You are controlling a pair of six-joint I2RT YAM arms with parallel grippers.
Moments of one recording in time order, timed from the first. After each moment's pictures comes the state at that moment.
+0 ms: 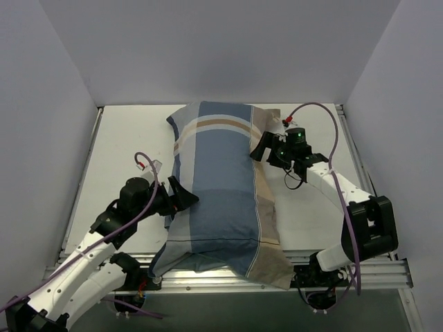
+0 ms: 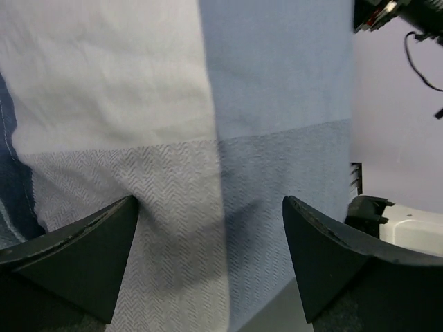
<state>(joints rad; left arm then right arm) -0.55 0.75 0.58 -0.32 0.20 -0.85 0.28 1.48 0.95 -0.12 -0.17 0.55</state>
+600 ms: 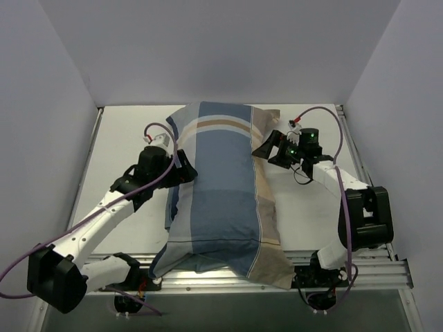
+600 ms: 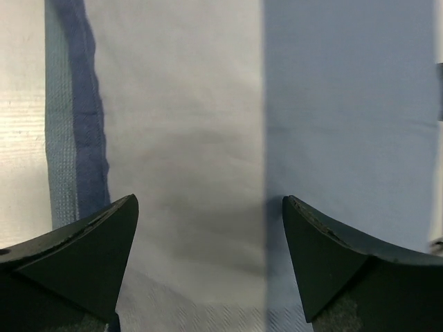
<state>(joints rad) -0.50 1.11 0.92 -0.38 -0.02 -0.67 0.12 1.52 0.91 0.04 -0.57 0.58</state>
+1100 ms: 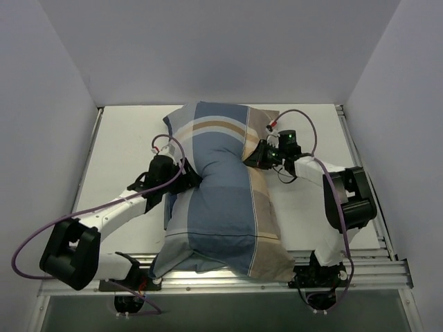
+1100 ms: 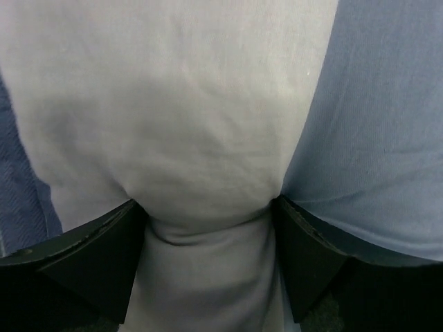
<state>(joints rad) -0.48 1.31 0.71 -0.05 0.05 -0.77 0.25 1.78 0.95 0.17 -0.63 0.58</state>
